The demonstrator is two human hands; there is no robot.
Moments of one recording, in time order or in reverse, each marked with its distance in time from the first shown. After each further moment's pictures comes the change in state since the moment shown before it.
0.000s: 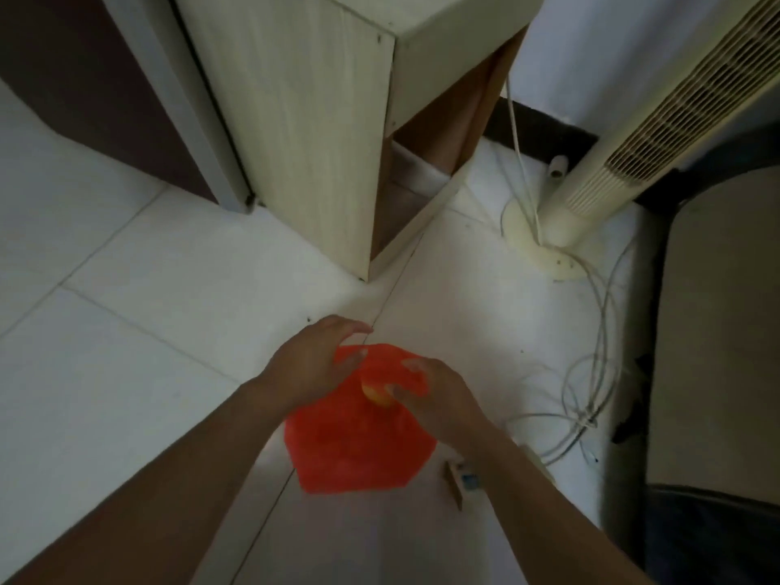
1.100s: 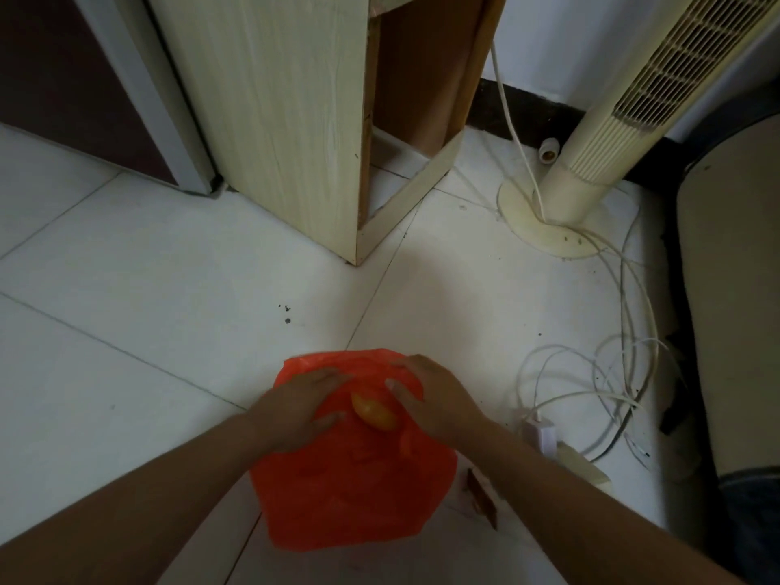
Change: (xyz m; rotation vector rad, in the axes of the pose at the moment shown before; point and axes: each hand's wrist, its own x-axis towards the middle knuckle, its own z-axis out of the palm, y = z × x) left_hand 0.004 -0.120 0.136 0.208 -0.200 0.180; right_hand 0.078 0.116 0.098 -0.135 0.190 -0.358
